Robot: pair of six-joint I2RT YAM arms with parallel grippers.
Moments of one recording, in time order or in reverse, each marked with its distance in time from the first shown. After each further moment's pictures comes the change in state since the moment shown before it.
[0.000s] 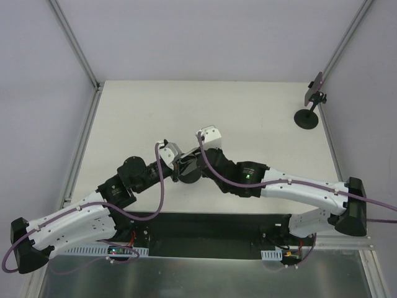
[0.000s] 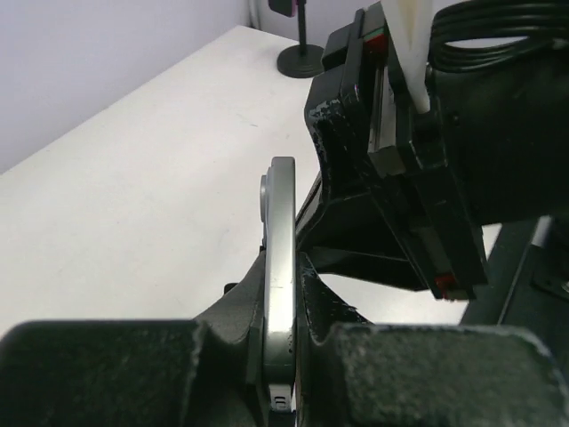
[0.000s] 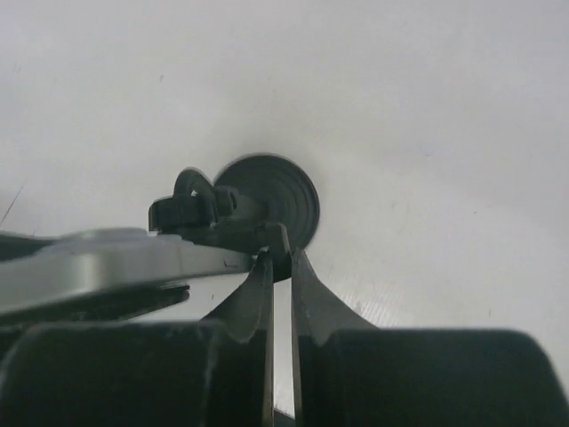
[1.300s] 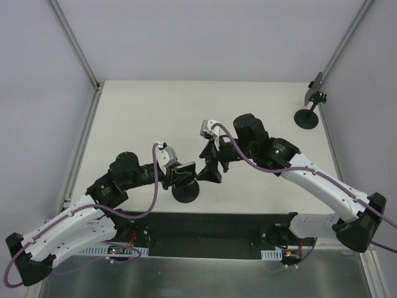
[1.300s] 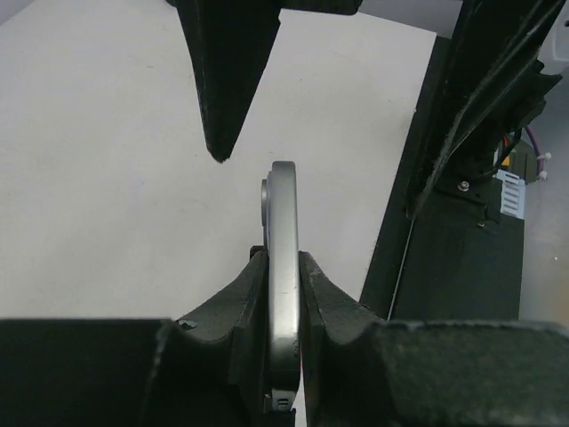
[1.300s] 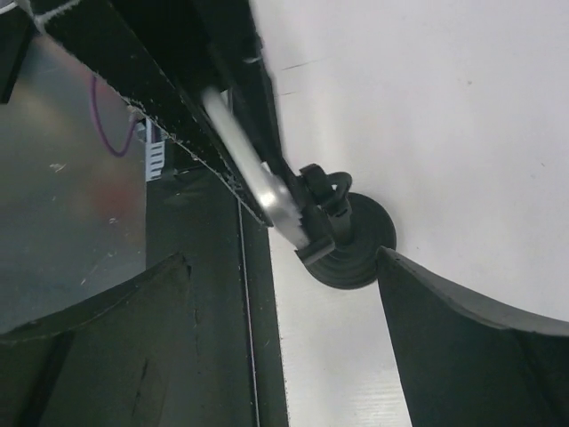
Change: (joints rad) left arm 0.119 -0.091 0.010 -0.187 0.407 -0.057; right arm -0.351 -0.122 0.022 -0.014 -1.144 -0.570
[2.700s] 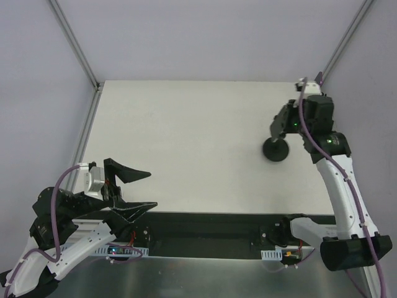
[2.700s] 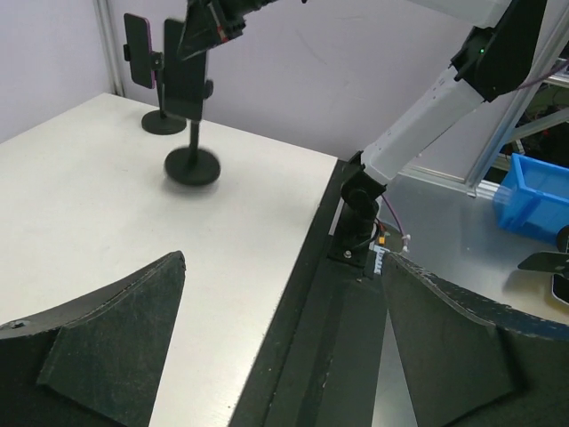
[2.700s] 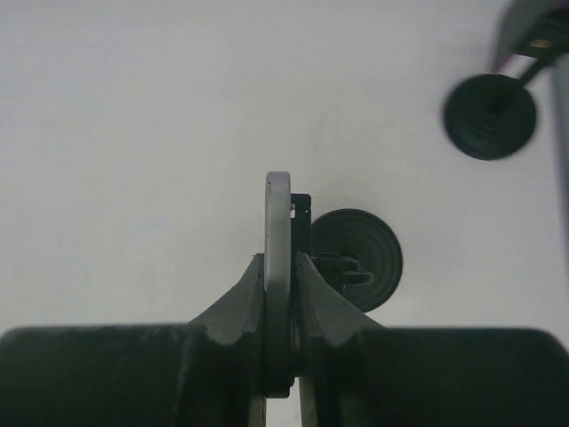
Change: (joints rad) left arm 0.019 -0.475 0.216 -0.350 0.053 -0.241; right arm -0.603 -0.100 0.050 -0.141 0.576 0.206
